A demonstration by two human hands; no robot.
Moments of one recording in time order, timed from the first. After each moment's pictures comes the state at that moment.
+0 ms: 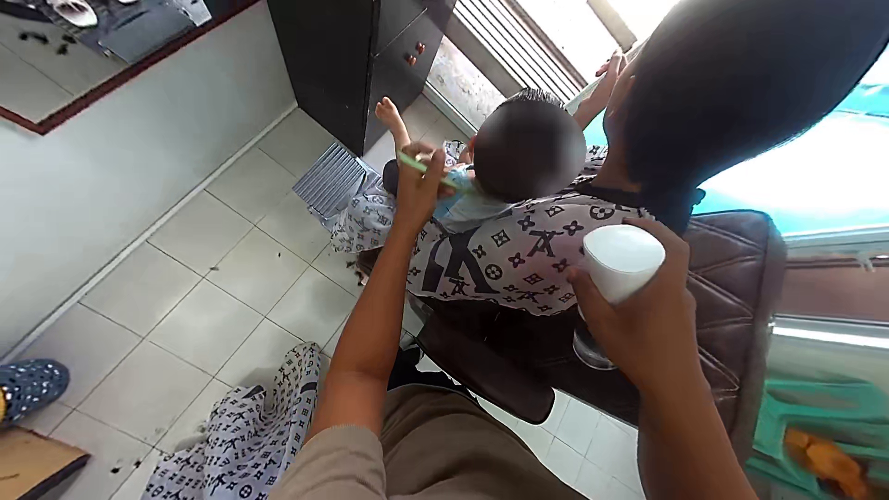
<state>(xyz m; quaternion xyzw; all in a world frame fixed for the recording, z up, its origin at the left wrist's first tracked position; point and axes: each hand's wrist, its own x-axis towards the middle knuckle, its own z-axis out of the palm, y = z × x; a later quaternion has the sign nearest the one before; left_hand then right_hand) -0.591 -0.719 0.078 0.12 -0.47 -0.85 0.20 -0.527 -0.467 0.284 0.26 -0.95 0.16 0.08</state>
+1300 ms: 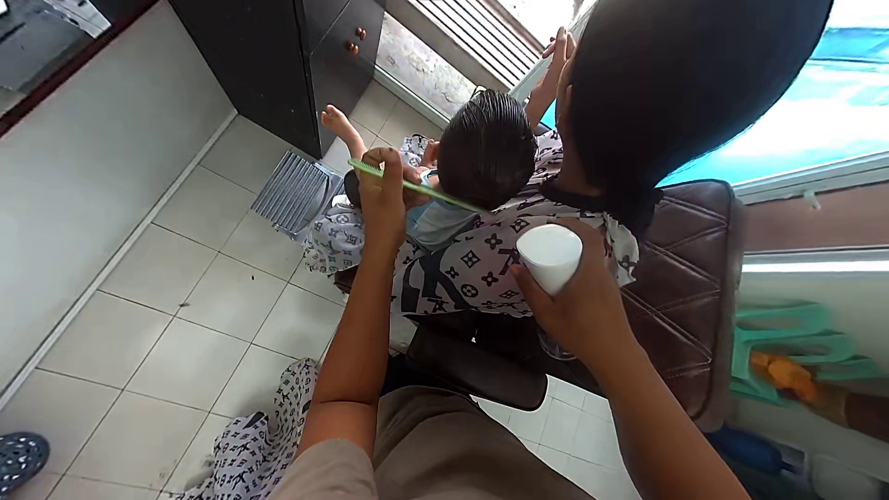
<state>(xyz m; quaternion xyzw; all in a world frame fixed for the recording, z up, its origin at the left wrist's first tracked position) -0.616 -0.716 0.103 0.10 -0.44 -0.87 0.21 -0.557 -0.489 0.262 0.23 -0.96 0.16 0.02</state>
